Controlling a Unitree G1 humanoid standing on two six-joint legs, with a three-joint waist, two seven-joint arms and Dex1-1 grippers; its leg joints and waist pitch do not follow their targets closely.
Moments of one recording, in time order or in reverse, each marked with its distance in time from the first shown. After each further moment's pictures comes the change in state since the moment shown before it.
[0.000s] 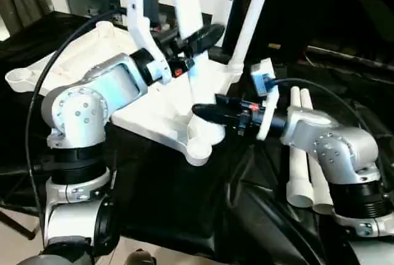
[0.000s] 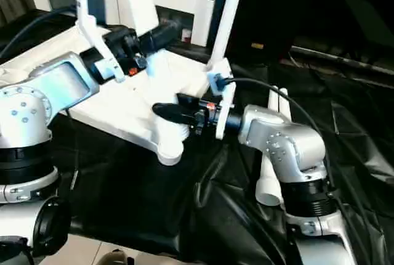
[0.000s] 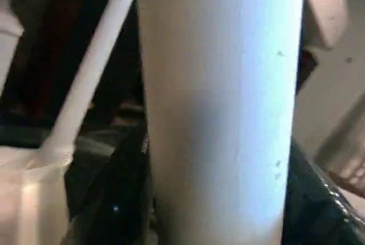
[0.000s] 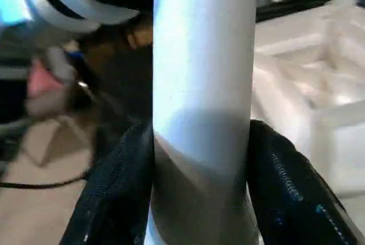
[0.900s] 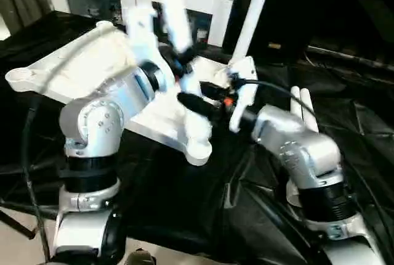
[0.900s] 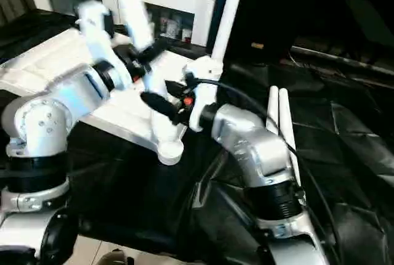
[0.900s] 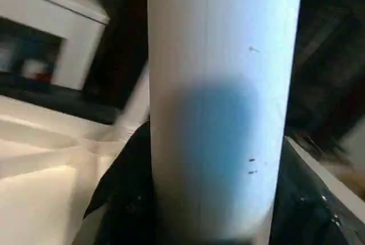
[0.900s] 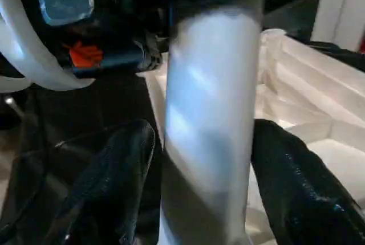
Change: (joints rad) left arm 0.060 -0.036 -0.067 -0.003 0.128 -0.073 0.066; right arm 0.003 0.122 0.025 0.053 -0.098 -0.147 -0.131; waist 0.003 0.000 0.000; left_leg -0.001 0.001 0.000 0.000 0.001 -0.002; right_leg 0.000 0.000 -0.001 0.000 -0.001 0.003
